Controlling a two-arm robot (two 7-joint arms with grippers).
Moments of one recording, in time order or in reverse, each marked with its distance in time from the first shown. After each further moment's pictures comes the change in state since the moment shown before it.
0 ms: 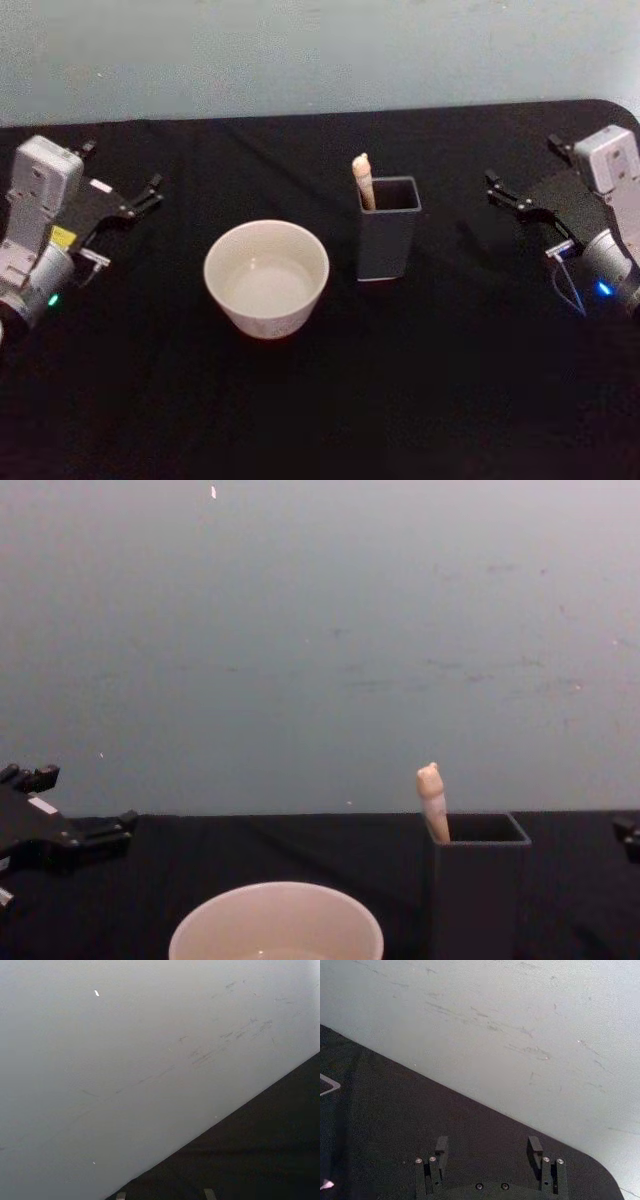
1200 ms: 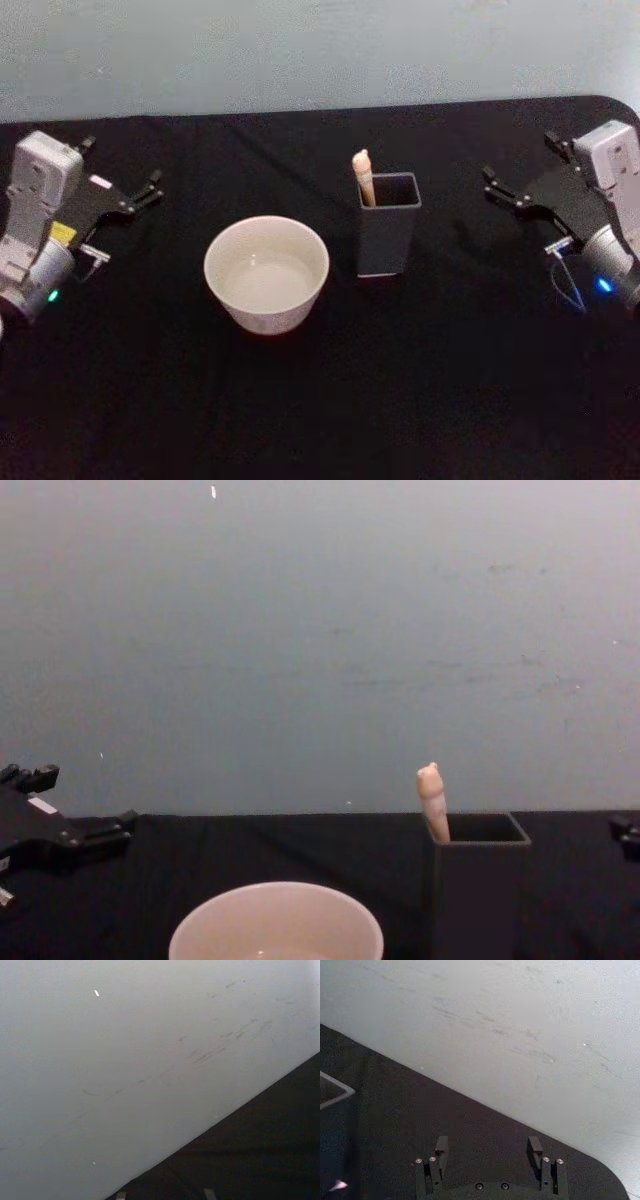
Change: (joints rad) left arm 0.000 0.000 0.000 0.000 0.000 0.000 0.000; right arm -0.011 0.004 0.010 -0.021 0.008 0.006 0.023
